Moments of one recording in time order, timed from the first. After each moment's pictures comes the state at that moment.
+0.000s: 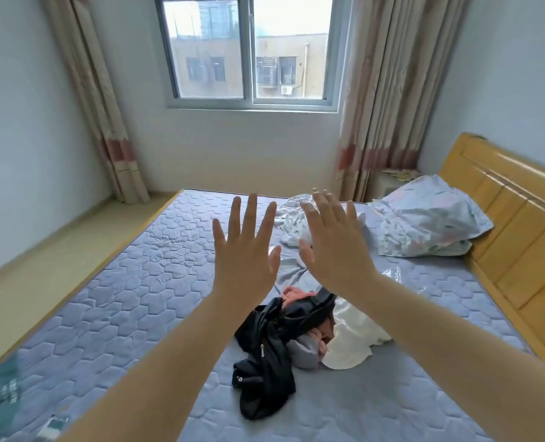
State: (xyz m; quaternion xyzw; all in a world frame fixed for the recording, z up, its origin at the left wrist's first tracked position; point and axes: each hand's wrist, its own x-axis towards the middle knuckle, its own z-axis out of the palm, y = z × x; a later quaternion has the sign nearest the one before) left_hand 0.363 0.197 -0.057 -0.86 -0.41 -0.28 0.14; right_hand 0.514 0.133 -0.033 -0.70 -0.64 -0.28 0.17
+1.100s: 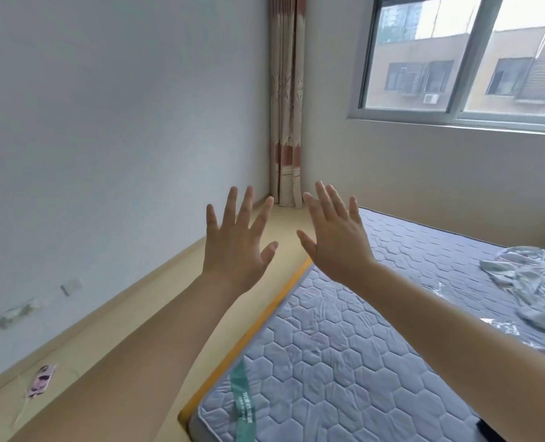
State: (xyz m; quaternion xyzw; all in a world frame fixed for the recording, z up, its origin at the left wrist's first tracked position) left_hand -0.289 0.580 -0.018 -0.76 -0.60 -0.14 0.22; right_hand -0.102 0.594 -0.015 -0.57 -0.78 -0.17 0.21
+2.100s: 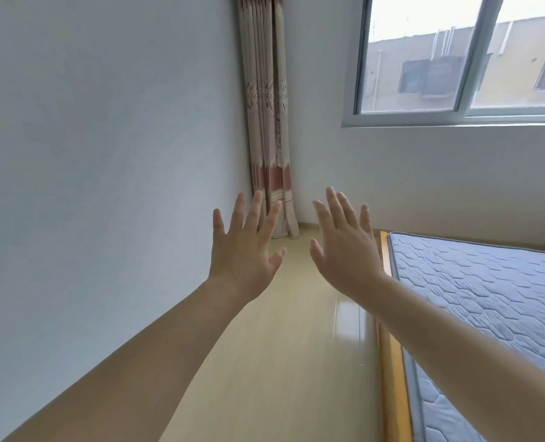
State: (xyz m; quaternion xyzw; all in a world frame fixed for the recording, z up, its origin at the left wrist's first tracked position) left_hand -0.610 1.220 -0.026 -0.84 -0.49 -0.13 0.20; right_hand -0.435 1.182 -0.040 -0.70 -0.66 -0.20 0.19
